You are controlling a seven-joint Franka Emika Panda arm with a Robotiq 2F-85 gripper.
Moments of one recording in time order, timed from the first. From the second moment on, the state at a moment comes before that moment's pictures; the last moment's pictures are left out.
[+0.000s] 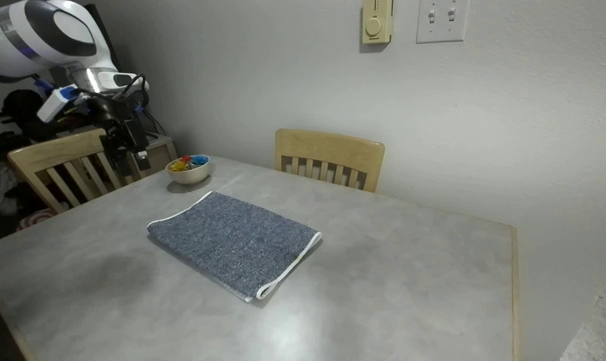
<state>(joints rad) 0.24 0.29 0.20 -1.94 -0.35 1.96 0.54</state>
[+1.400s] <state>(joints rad) 0.38 0.52 0.10 -1.76 -0.39 2.05 0.73</state>
